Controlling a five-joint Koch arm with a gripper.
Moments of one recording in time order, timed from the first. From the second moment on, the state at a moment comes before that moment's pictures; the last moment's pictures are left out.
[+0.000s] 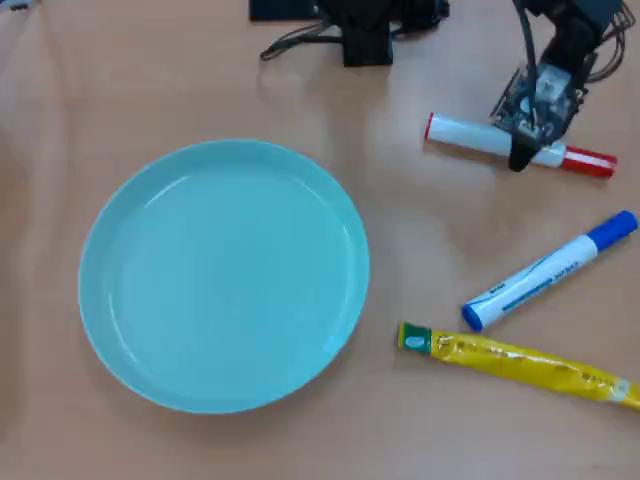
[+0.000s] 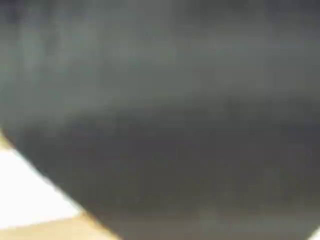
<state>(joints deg) 35.8 77.8 95.9 65.9 84.1</state>
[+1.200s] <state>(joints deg) 40.4 77.2 114.3 34.8 73.7</state>
